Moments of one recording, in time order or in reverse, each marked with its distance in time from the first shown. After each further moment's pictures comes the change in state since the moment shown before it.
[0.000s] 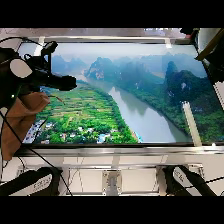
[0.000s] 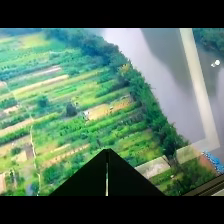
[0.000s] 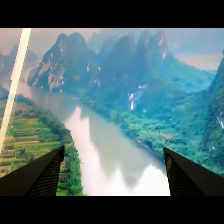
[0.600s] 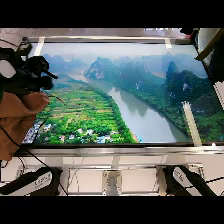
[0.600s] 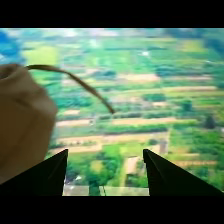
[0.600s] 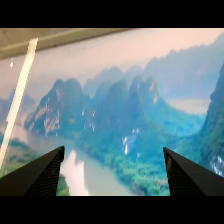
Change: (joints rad) left arm 0.274 0.000 0.000 0.359 -0.043 -0.089; right arm 0.000 0.000 0.000 0.003 -0.187 0.000
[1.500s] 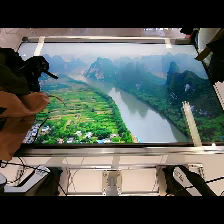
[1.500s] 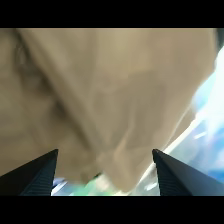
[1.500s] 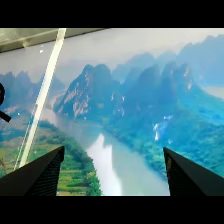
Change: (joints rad) left arm 0.933 0.132 -0.524 -0.729 0.251 0.111; right arm 0.000 0.001 0.000 0.107 0.100 0.000
